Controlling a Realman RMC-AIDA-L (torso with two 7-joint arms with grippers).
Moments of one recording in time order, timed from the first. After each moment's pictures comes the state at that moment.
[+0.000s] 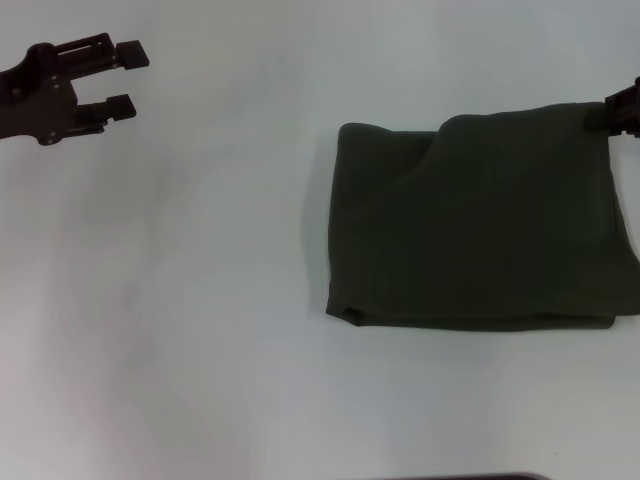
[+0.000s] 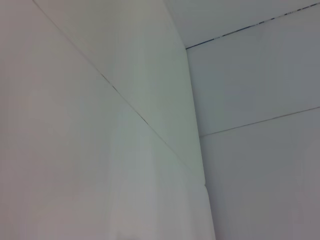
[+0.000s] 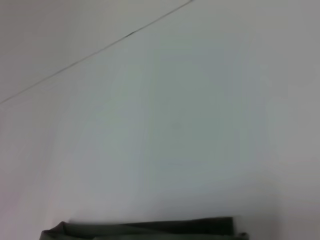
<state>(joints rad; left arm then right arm) -0.55 -1.95 0.61 0.60 1.95 1.55 -2.50 0.66 1.88 -0.52 -0.66 -2.53 -1.36 2.53</state>
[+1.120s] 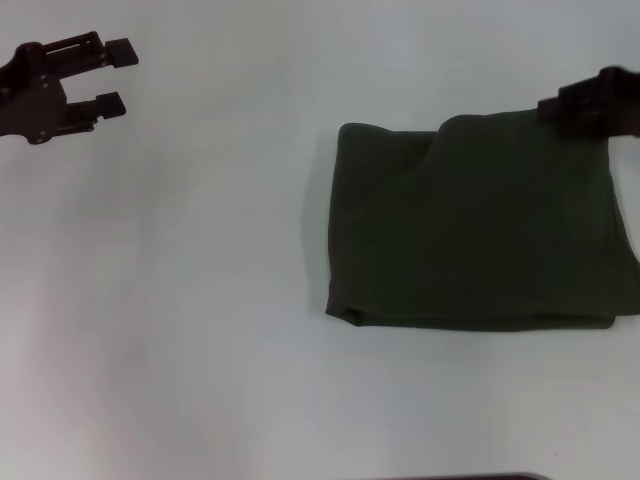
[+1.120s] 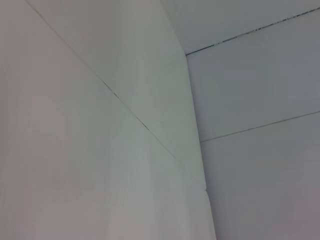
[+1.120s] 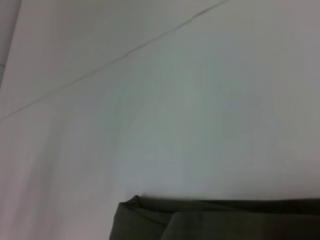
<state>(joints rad) -0.54 -1.94 0.59 0.61 1.95 1.55 -2.50 0.66 1.90 -0.61 -0.68 -2.39 -1.46 2.56</state>
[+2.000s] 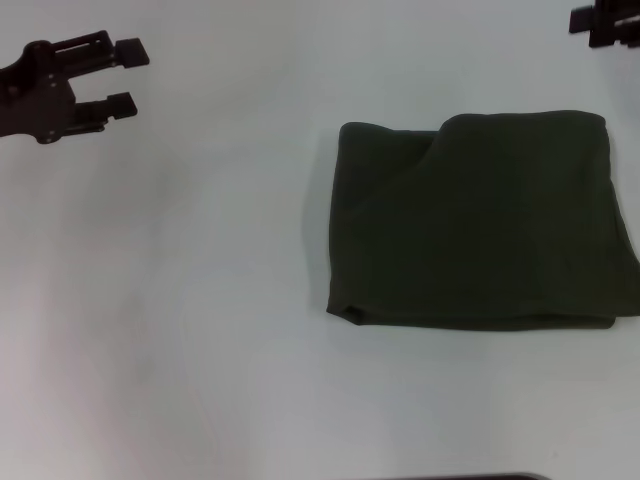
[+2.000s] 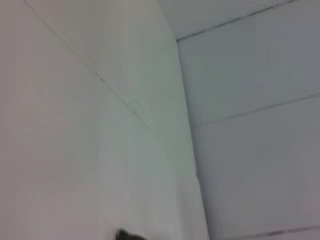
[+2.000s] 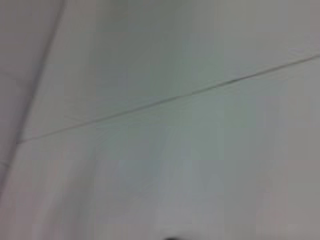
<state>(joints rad) -0.55 -1.94 0.60 0.61 1.96 1.59 -2.50 0.69 1.84 -0.59 -0.83 -2.32 -1.58 2.57</state>
